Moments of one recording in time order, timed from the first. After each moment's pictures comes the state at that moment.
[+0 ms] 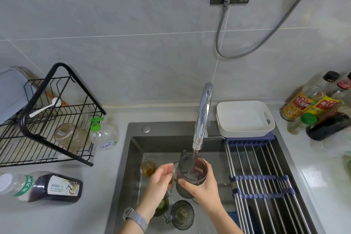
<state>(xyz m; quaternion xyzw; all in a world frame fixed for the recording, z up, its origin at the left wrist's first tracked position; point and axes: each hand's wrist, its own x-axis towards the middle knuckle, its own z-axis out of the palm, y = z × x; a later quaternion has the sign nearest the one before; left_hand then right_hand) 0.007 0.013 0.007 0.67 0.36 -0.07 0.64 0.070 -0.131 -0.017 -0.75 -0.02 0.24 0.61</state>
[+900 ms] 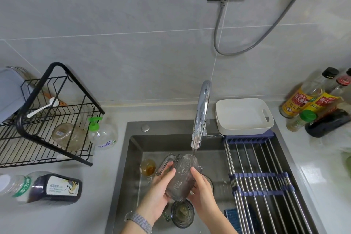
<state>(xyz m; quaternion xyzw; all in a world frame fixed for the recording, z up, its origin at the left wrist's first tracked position) 0.004 0.002 0.008 0.37 0.37 -0.06 0.85 0.058 -0.123 -0.015 -0.48 0.19 0.40 0.76</state>
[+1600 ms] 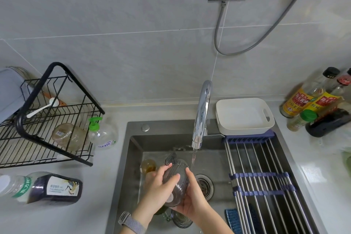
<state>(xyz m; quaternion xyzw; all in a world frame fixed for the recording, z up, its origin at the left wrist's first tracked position) 0.001 0.011 0.027 0.74 0.36 -0.11 0.56 0.052 -0.103 -0.014 -0.43 0.26 0.55 0.67</state>
